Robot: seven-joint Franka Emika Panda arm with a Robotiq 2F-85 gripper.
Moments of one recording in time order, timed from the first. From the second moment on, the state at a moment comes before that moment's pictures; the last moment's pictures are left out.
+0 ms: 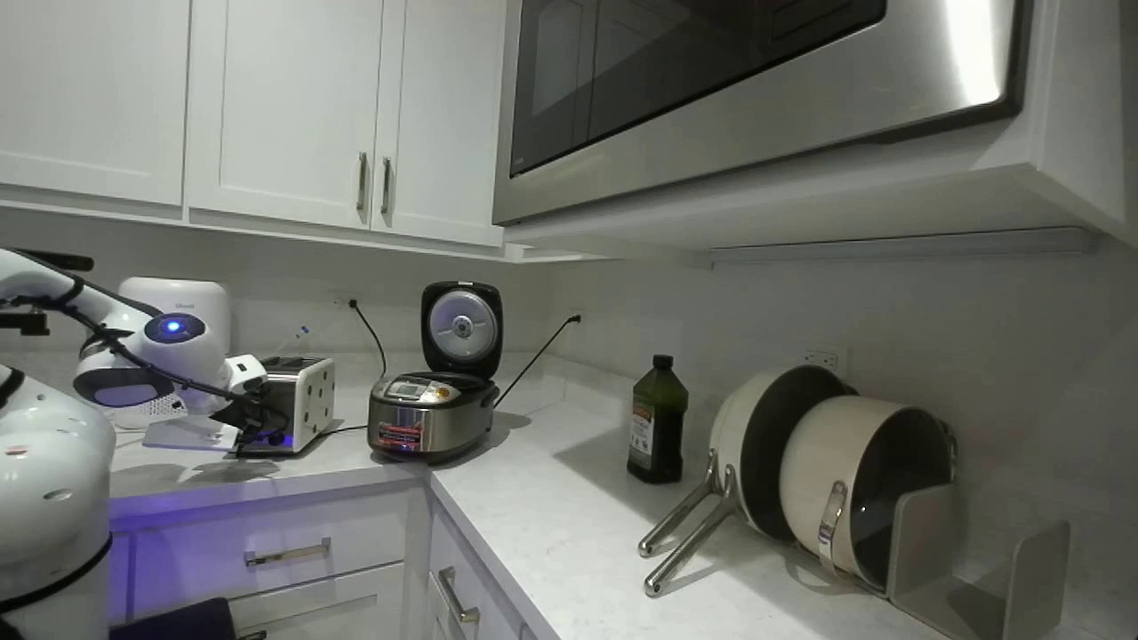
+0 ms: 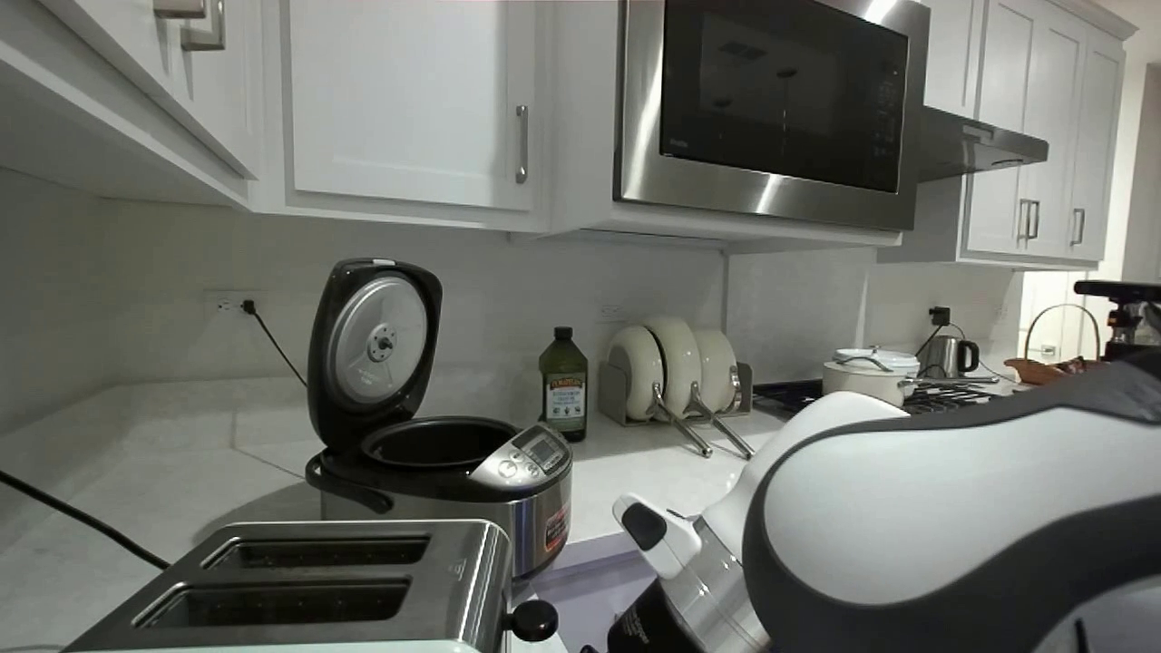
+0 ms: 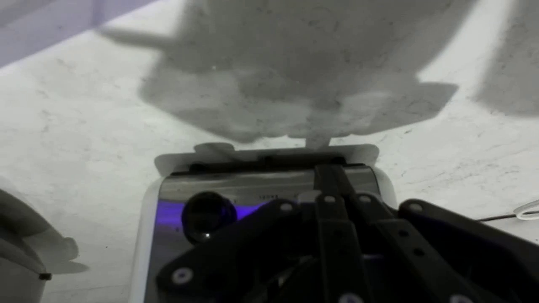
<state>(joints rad) -0.03 -0.80 1.35 -2.74 1.90 2.68 -1.21</state>
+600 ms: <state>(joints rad) -0.13 -0.82 1.25 -2.71 1.13 2.46 -0.56</state>
